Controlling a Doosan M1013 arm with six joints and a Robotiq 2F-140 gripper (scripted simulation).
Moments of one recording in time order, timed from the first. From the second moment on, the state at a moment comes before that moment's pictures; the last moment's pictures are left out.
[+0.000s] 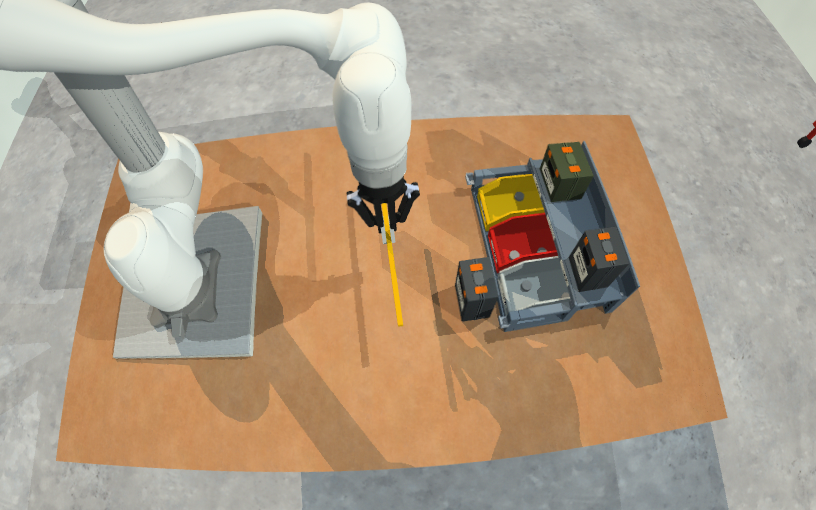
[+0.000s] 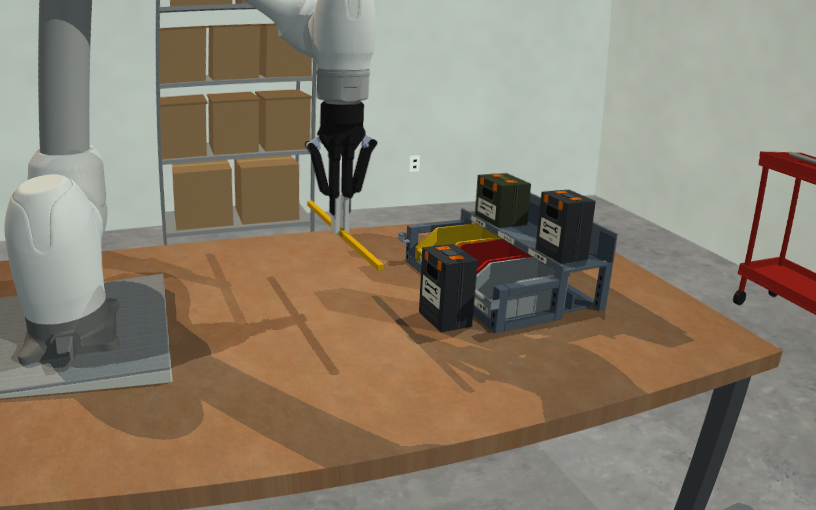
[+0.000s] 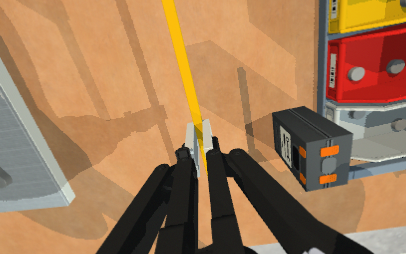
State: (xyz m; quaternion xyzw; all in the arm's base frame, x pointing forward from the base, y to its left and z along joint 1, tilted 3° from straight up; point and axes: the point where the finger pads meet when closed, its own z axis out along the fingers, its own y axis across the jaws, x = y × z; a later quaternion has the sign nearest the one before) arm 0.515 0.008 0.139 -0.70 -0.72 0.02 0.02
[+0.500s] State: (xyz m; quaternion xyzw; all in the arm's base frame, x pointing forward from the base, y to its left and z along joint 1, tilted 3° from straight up) arm 0.522 0.008 0.138 -0.70 -0.72 0.02 0.02
